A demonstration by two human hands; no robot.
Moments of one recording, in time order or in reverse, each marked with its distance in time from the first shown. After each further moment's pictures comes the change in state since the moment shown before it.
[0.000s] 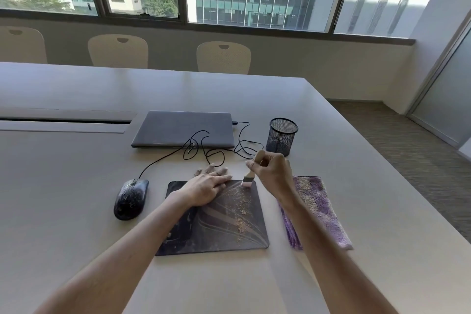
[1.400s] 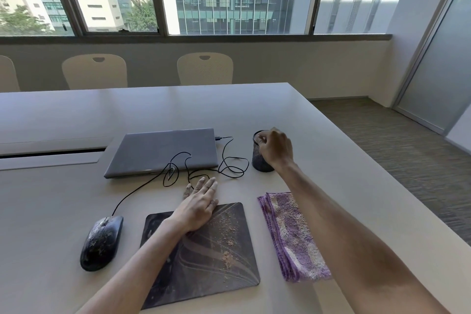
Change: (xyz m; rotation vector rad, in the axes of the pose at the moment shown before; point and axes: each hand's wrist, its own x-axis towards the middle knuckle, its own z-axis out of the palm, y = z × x) left_hand 0.049 -0.003 0.021 0.033 0.120 -0.043; right_hand 0.129 0.029 -0.030 -0.431 0.090 -0.042
